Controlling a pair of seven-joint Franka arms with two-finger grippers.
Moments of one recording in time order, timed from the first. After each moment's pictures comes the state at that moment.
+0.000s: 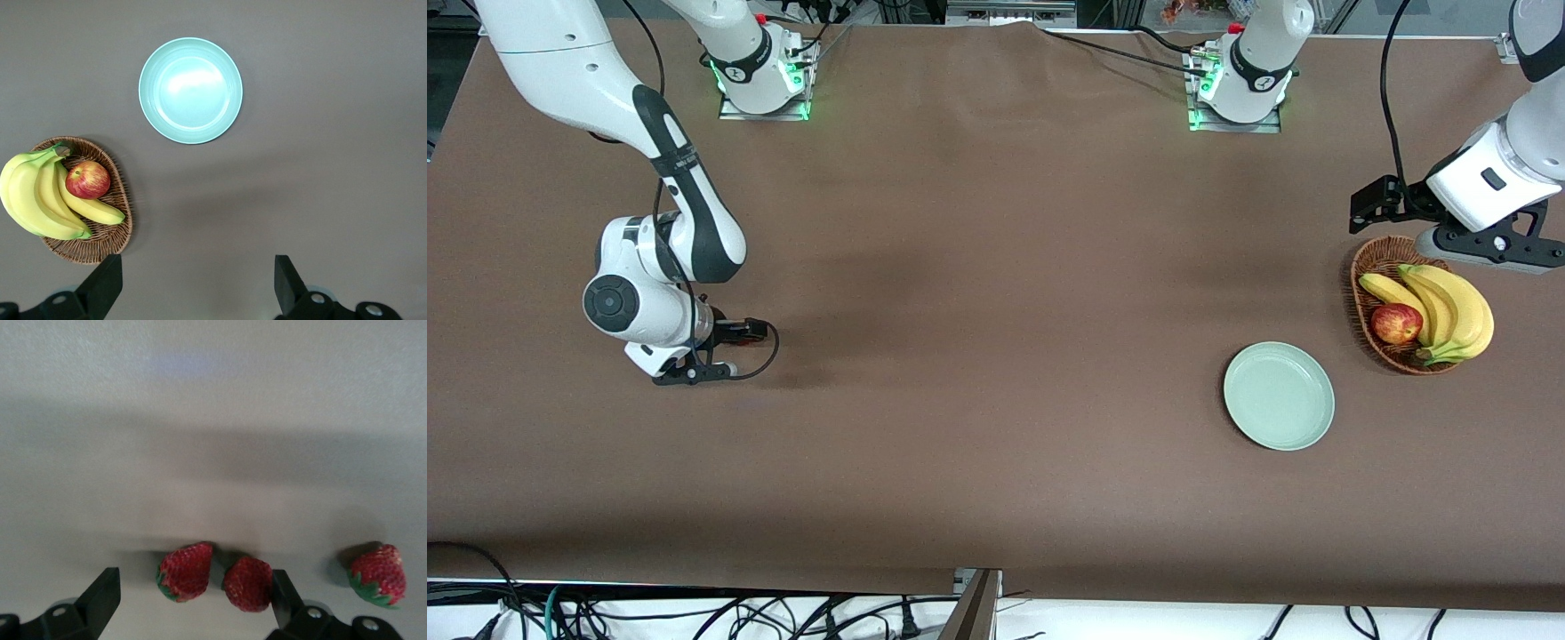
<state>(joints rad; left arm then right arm) 0.02 0.02 -0.07 -1.68 0.00 1.59 0.11 0.08 0.54 0.00 -1.93 -0.02 2.32 -0.01</state>
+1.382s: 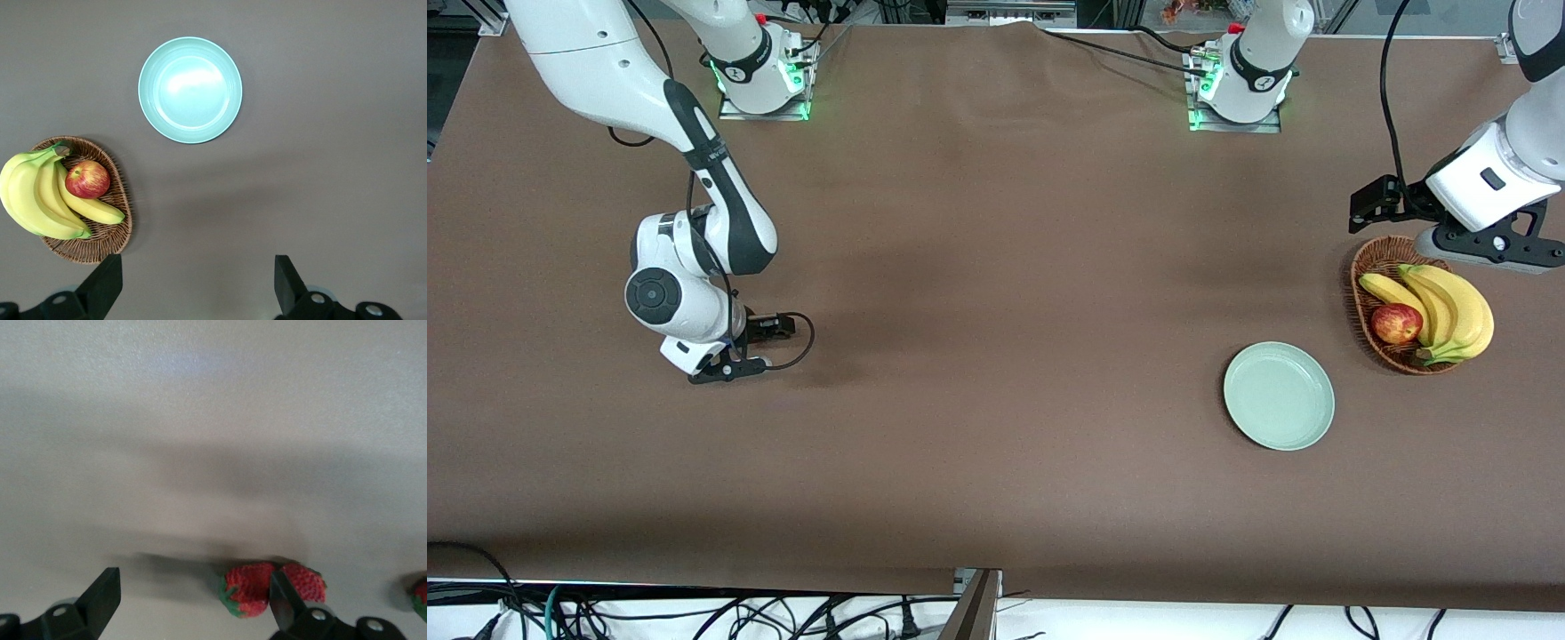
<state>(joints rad) 0.02 0.02 -0.07 -1.68 0.00 1.59 0.11 0.16 0.55 0.00 -1.93 -0.02 2.35 -0.01</state>
